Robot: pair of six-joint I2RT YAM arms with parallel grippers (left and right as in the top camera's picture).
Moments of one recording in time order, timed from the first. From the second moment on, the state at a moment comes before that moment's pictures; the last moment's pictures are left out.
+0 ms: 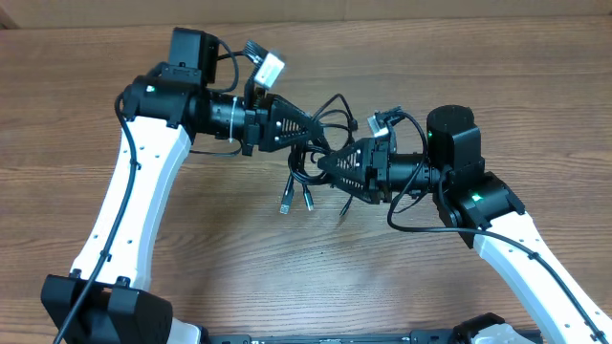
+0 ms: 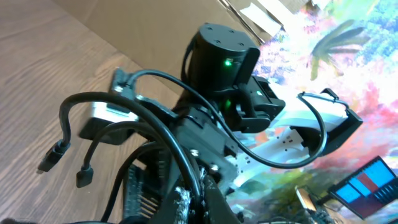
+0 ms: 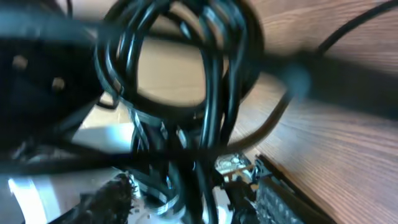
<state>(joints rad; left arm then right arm) -0.19 1.65 1.62 -1.09 1.47 0.38 0.36 1.26 0.91 -0.14 -1.03 1.12</state>
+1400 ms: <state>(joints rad) -0.22 1.65 1.63 -1.17 0.59 -0.02 0.36 1.26 0.91 -0.30 -0.91 0.74</state>
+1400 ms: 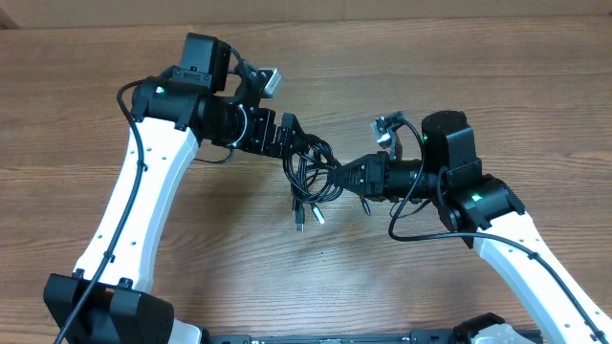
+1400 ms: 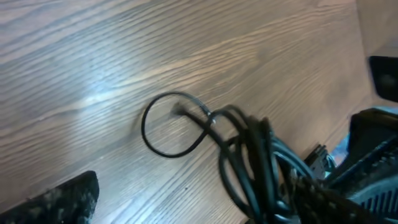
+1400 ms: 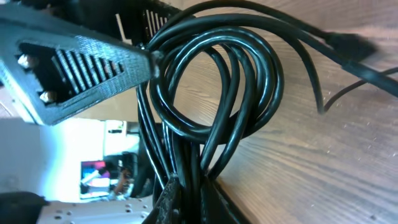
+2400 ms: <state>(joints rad) -0.22 1.65 1.63 -1.40 0.44 0.03 0.36 1.18 0.91 -0.13 -0.84 0.38</state>
